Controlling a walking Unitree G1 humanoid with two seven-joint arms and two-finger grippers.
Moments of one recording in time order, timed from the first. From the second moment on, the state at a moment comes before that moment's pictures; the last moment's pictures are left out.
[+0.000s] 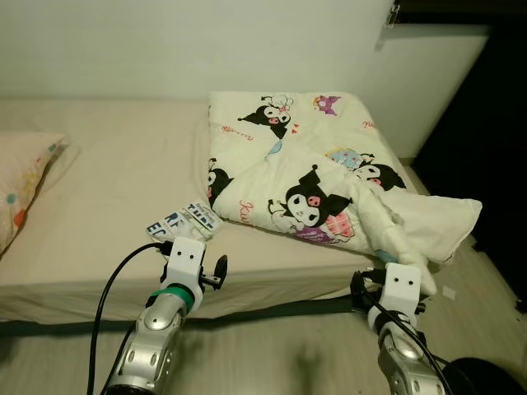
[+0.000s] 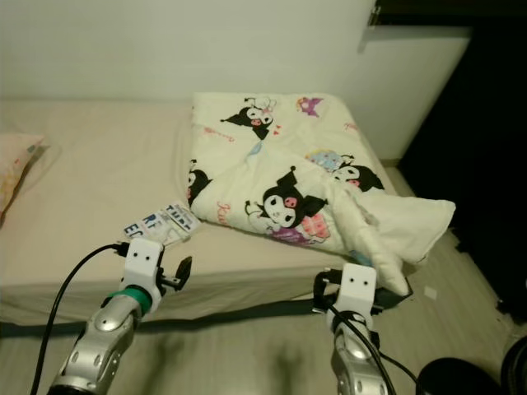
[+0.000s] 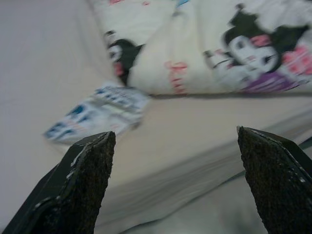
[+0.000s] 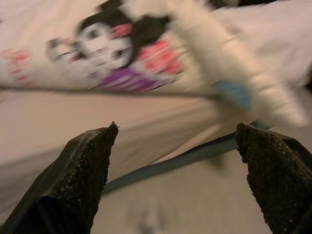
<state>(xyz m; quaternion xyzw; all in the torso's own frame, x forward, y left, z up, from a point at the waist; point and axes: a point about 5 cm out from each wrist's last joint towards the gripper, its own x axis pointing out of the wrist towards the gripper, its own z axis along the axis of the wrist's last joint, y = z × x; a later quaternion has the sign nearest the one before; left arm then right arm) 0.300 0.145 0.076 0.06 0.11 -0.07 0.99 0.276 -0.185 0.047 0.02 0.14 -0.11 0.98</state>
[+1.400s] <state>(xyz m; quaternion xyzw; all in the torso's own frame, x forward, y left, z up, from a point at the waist) 0.303 0.143 0.082 0.07 0.09 -0.09 0.99 0.276 -0.195 0.042 0.00 0.15 -0.15 0.98</state>
